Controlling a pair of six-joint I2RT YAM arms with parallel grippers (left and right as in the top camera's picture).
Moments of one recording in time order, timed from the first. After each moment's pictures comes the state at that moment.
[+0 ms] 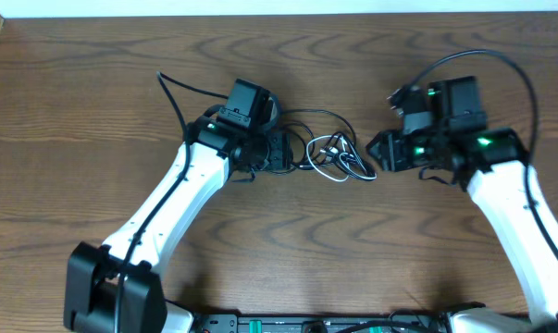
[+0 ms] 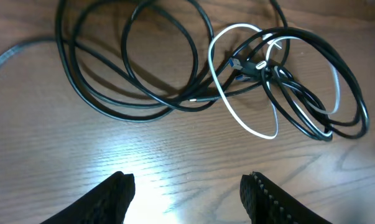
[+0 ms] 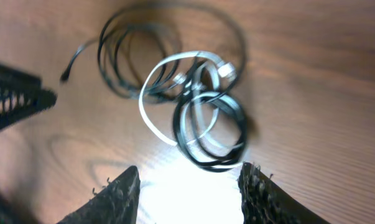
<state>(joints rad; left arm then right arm) -0.41 1.60 1.22 -0.78 0.26 -0.42 0.22 1.42 1.18 -0.84 -0.38 0.07</state>
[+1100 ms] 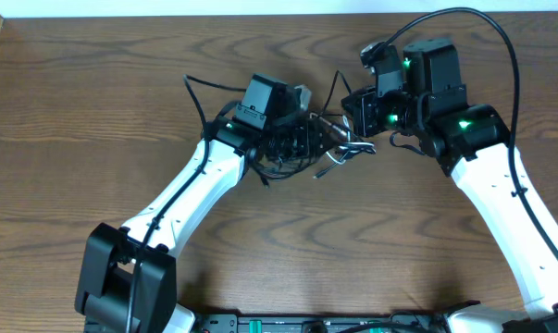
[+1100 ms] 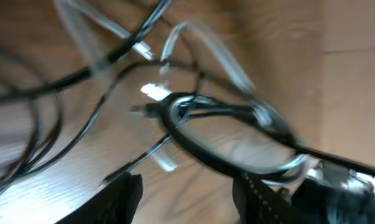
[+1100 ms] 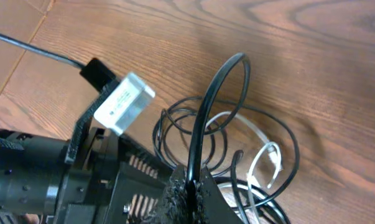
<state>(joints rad) -0.46 1.66 1.21 -0.47 0.60 -0.57 0.34 1.49 1.37 -0.65 -0.40 0.20</state>
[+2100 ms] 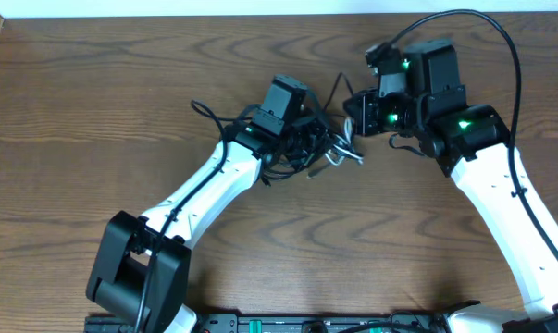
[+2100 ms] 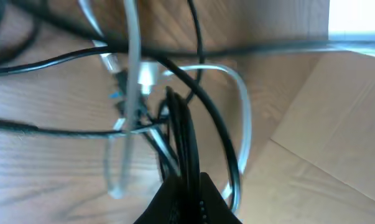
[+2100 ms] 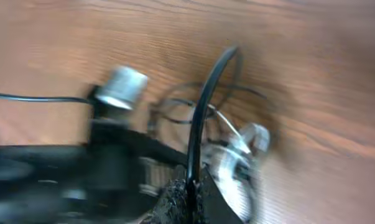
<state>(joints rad) -0.52 1.72 1.21 -0.35 0.49 -1.32 0.33 1.49 1.37 -0.71 -0.32 0.29</state>
